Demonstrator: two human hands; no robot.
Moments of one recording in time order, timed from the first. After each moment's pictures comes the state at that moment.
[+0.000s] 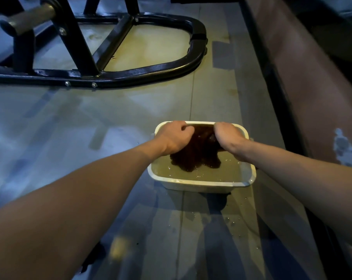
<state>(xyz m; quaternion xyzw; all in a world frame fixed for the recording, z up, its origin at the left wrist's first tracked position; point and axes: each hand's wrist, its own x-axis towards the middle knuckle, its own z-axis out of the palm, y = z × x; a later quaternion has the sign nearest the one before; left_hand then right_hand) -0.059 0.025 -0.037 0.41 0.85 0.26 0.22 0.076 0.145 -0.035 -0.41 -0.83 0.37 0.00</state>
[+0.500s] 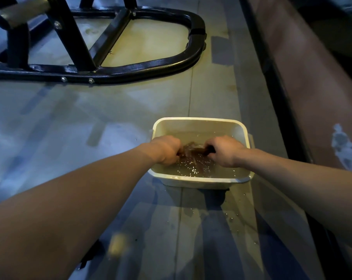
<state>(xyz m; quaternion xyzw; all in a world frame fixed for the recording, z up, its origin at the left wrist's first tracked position) -0.064 0.008 -0.064 0.54 0.80 -0.11 0.23 0.095 0.148 -0.066 -0.23 -0.94 0.19 -0.15</state>
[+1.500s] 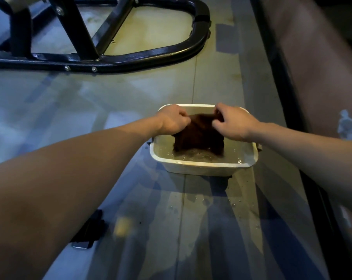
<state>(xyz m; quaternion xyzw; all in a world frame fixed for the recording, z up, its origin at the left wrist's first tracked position) -0.068 0.014 -0.031 0.43 0.84 0.19 0.28 0.097 0.162 -0.036 -0.25 -0.94 0.24 -0.02</state>
